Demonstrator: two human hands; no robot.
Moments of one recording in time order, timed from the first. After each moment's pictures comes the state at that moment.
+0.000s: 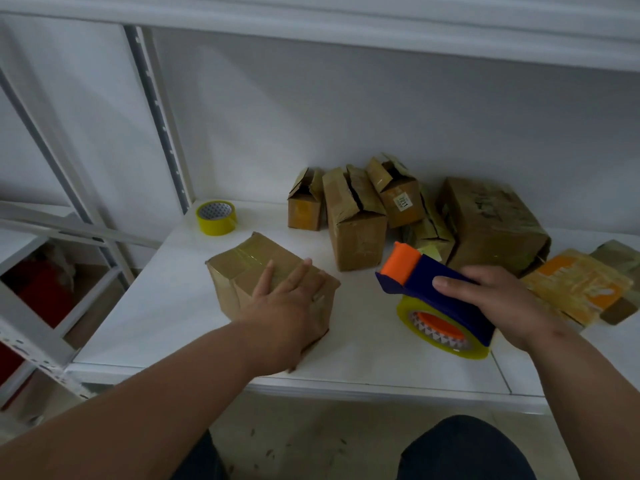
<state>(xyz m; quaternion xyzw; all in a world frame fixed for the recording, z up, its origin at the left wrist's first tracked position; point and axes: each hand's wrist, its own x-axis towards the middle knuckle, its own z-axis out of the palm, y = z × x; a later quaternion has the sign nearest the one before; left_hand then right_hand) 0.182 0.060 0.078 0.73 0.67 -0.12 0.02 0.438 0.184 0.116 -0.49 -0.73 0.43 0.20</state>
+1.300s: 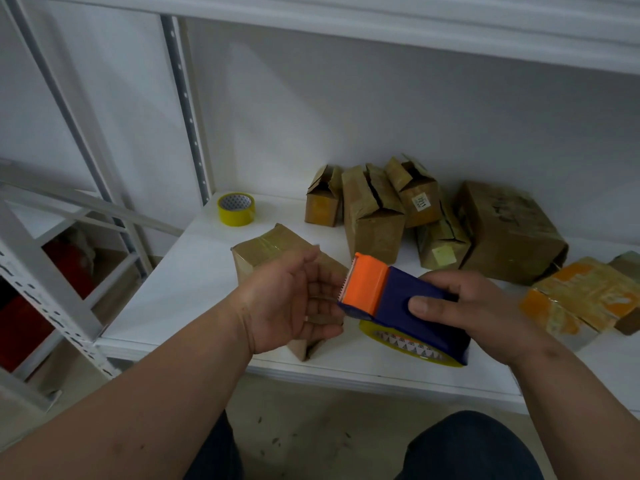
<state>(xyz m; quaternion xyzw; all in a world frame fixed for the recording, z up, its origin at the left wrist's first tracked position) 0.173 0.033 0.114 0.25 0.49 0.50 0.67 0.398 0.131 0.130 -0.34 -0.80 0.46 0.17</state>
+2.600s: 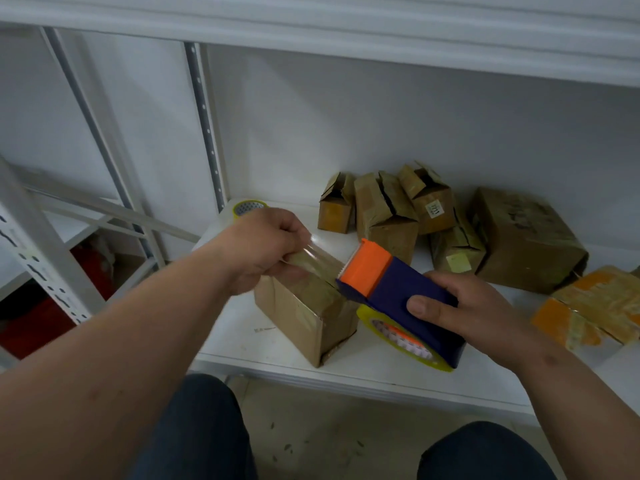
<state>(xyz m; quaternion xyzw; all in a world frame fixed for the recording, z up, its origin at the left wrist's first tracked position) 0.115 0.048 0.148 0.39 0.68 0.49 0.39 0.382 0.127 0.130 -0.32 -0.82 0.44 0.19</state>
